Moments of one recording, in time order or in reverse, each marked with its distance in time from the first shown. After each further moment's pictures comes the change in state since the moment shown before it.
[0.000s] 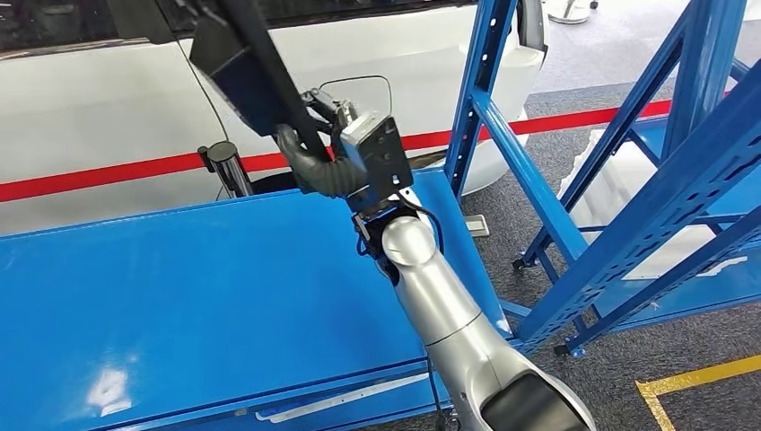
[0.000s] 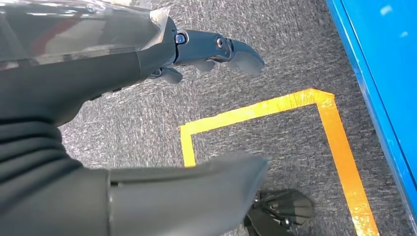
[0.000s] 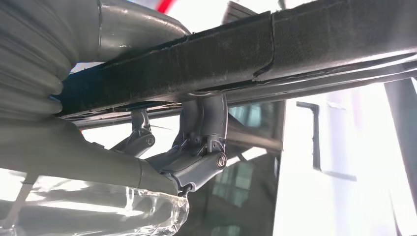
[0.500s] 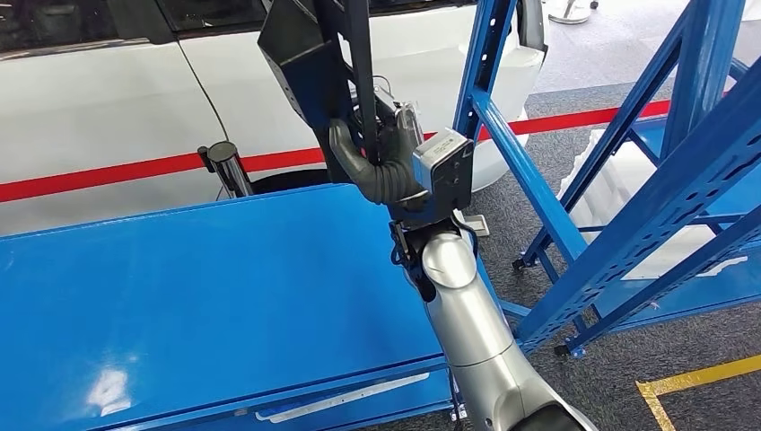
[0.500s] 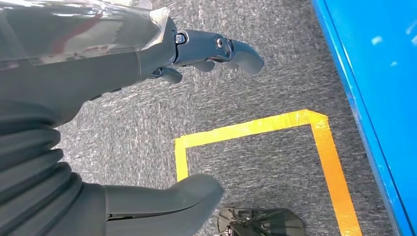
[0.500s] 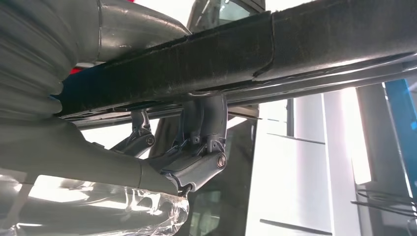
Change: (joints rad) left arm 0.003 -0.006 0.019 0.000 0.021 0.086 -0.031; right arm 0.127 -0.066 -0.036 -0.245 -0.010 -0.035 0.003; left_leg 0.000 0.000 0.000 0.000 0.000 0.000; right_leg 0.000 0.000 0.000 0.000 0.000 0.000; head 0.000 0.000
